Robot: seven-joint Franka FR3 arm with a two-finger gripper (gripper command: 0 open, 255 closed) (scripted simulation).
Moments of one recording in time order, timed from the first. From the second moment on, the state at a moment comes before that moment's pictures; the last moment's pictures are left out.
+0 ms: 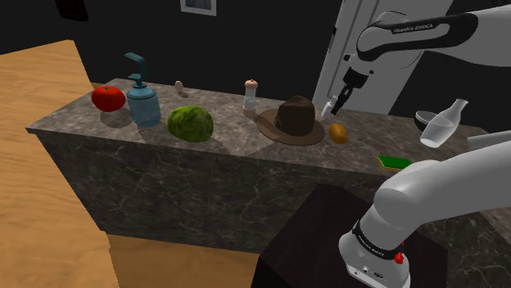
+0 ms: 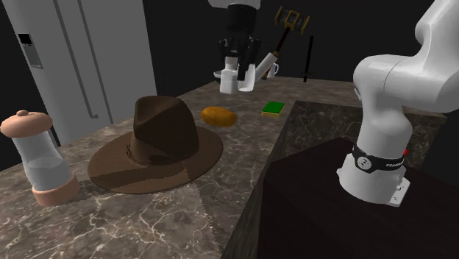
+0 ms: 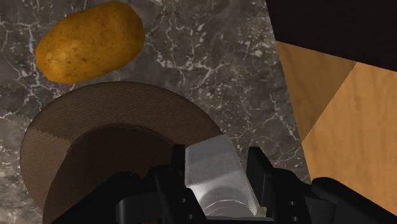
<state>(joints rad) -0.30 -0.55 -0.42 -2.43 -0.06 2.01 -0.84</state>
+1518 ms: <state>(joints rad) -0.43 -0.59 -0.70 -2.52 -0.20 2.05 -1.14</state>
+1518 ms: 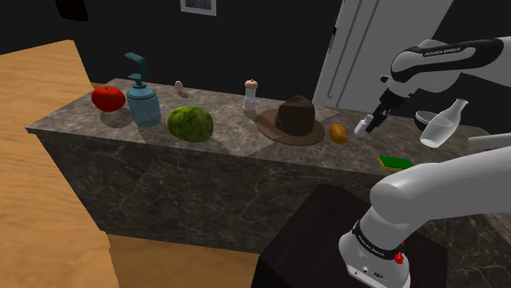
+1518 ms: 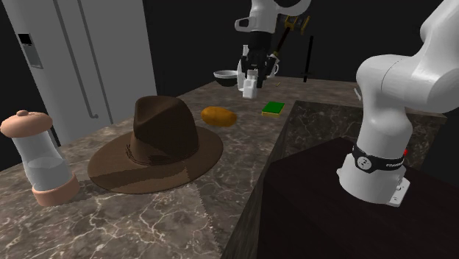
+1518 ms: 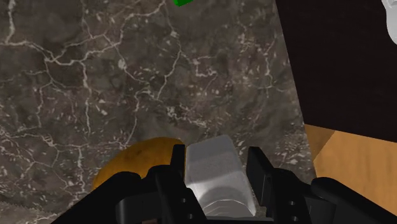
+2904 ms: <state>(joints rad) -0.38 -0.44 -0.82 -2.66 -0.18 2.34 -1.21</state>
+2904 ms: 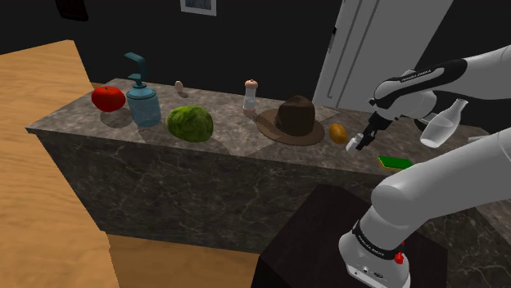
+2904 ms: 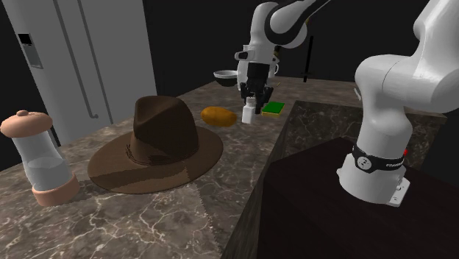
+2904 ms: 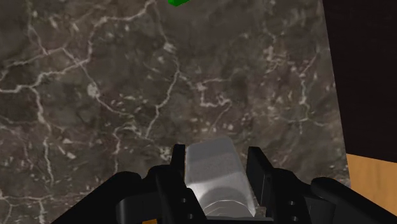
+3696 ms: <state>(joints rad) -0.40 -0.47 -0.80 -2.64 -0.19 2.29 -1.20</state>
